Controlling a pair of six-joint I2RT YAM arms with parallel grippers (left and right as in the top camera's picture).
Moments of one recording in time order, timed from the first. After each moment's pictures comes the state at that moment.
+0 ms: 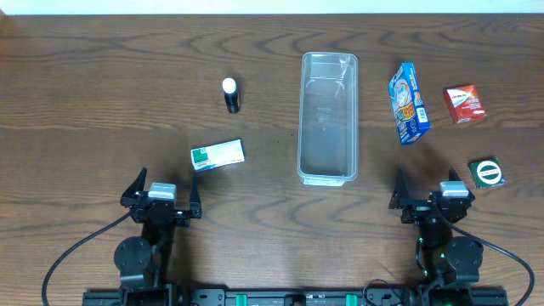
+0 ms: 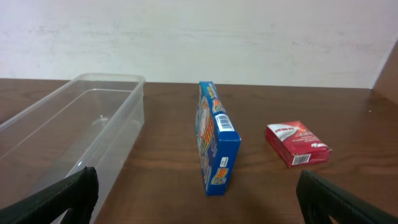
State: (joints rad) left arm 0.08 0.01 0.02 -0.11 0.16 0.14; right arm 0.02 0.01 0.01 -0.07 0.02 0.02
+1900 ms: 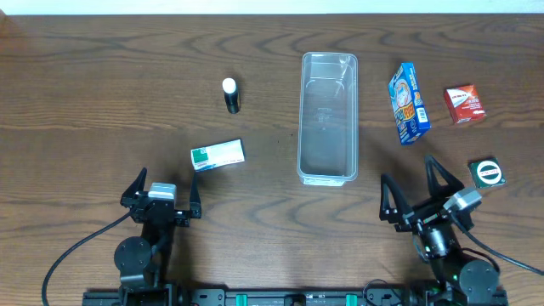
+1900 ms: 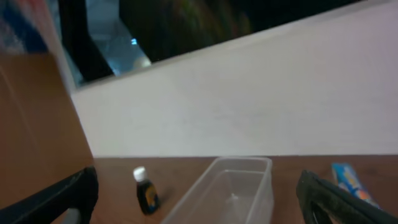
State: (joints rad) left arm 0.08 0.01 0.02 -0.11 0.16 0.14; right arm 0.02 0.02 0.09 0.19 -0.37 0.37
